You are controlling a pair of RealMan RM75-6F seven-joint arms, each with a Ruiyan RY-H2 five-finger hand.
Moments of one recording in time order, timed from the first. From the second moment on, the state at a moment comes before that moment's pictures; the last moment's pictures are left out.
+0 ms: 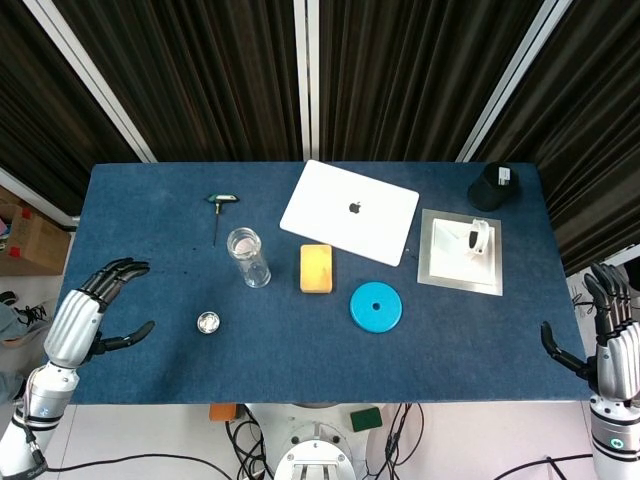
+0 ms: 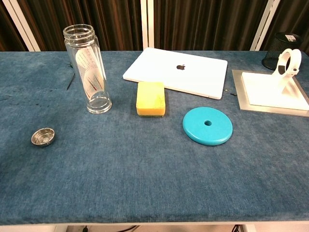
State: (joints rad) left arm -0.23 -1.18 0.00 -1.58 1.73 1.61 -0.30; right arm 0.10 -1.38 0.12 -1.25 -1.73 1.96 0.51
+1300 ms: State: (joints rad) left arm -0.45 -1.50 0.10 -0.98 1.89 1.37 -0.17; right arm 0.11 -1.37 0.11 -1.28 -1.75 1.93 0.44
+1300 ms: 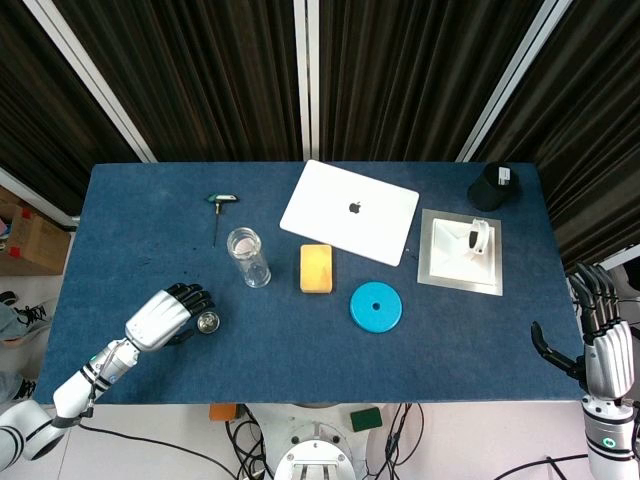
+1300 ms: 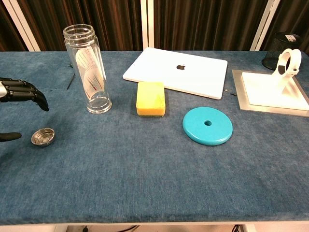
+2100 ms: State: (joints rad) left arm -0.52 -1.59 0.17 -0.78 1.90 1.37 -0.25; right arm 0.12 -1.38 0.12 -1.28 -1.74 1.93 0.41
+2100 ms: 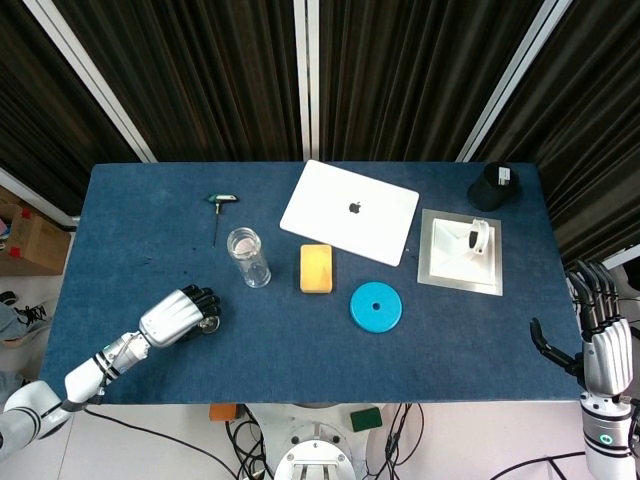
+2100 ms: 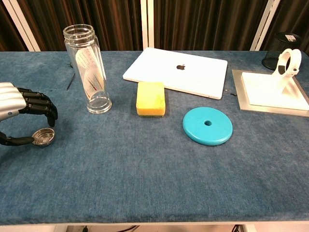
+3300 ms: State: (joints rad) left arm -0.53 -1.64 0.21 -0.71 1.88 1.38 -0.28; right arm 0.12 -1.39 0.11 -1.27 -1.74 1.91 0.40
